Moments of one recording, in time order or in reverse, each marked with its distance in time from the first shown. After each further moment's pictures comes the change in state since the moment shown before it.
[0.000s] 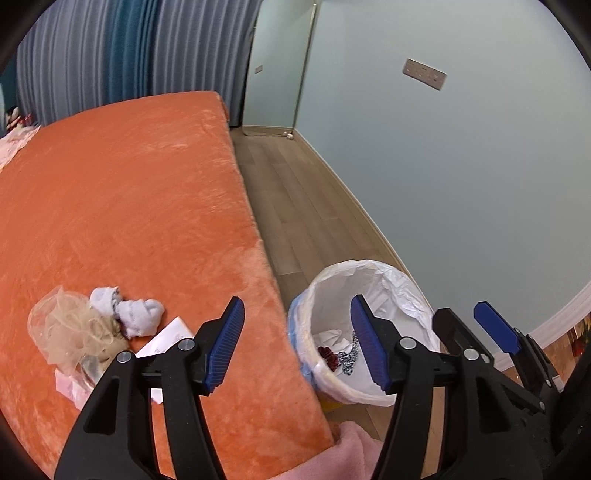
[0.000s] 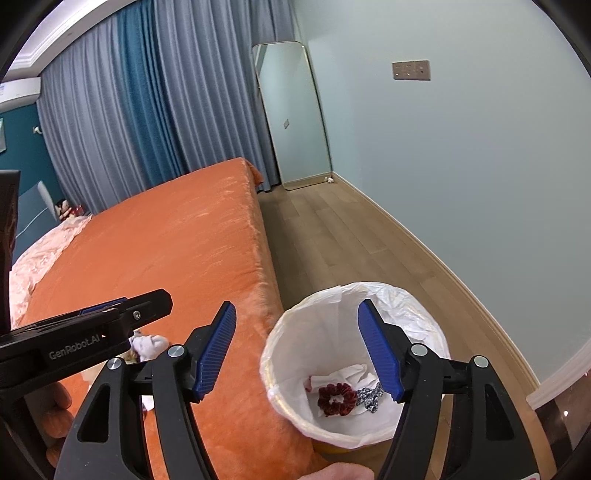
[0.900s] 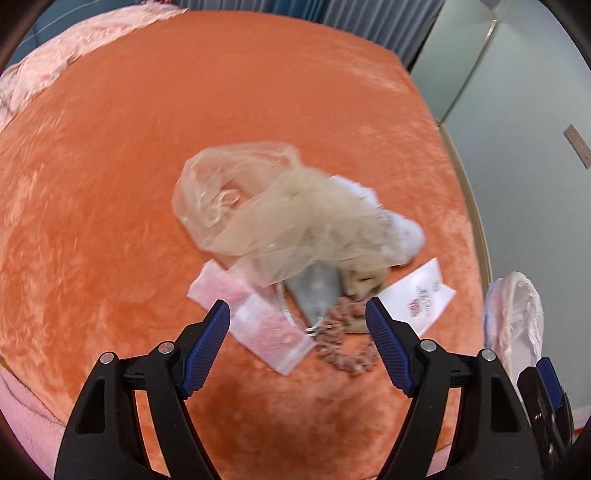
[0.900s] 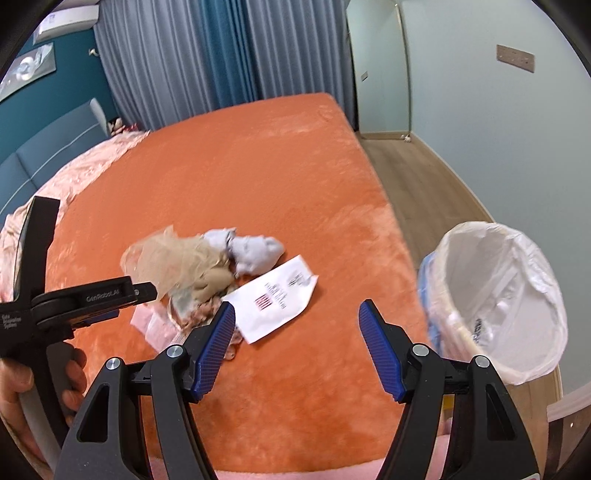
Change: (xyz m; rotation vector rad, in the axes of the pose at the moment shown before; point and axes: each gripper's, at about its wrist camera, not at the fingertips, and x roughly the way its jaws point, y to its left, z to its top) left arm -0.005 0.258 -0.105 -0.465 0.170 0.297; right arm 0.050 0.165 -0.098 -0.200 0.223 0.169
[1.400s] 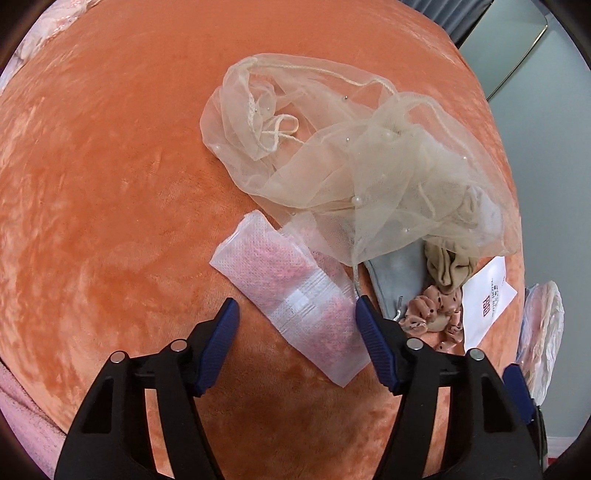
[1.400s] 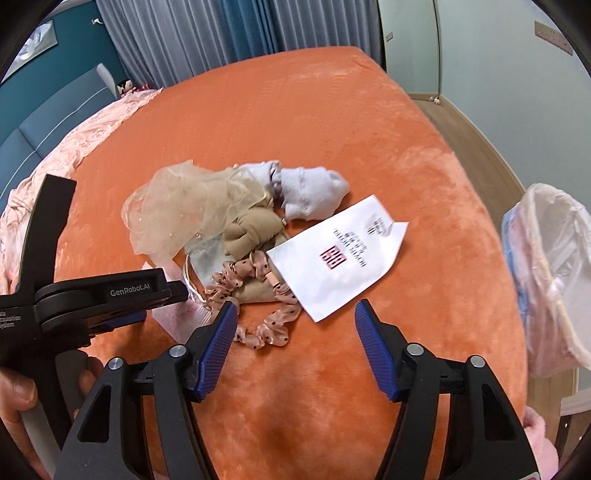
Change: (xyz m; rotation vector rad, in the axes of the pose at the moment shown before) left arm 0.064 0.039 -0.007 -0.114 0.158 0.048; right arm 0.086 0.051 -0.024 -0.019 0.171 0.067
